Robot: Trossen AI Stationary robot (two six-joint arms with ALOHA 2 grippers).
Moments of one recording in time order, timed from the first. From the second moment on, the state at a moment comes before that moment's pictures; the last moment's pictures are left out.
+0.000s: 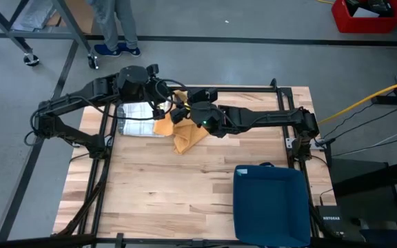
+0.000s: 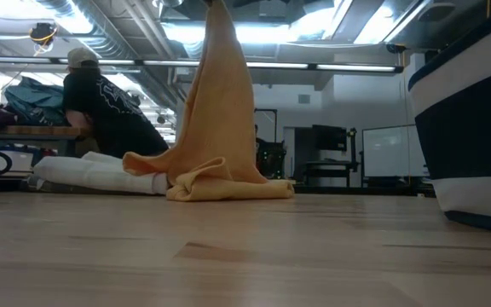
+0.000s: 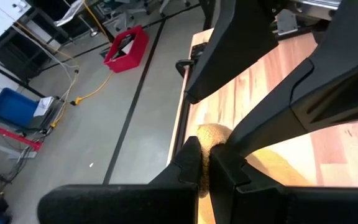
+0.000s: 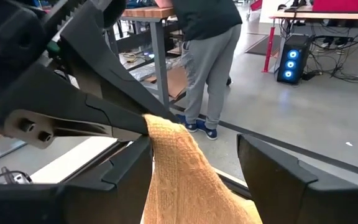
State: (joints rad) left arm 0.25 1.26 1.52 -0.71 -0.21 0.45; right arm 0.04 1.89 1.89 -0.31 0.92 0.37
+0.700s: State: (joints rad) left arm 0.20 1.26 1.52 -0.72 -0.22 0.48; right arm 0.06 1.89 1.89 -0.36 0.94 0.37
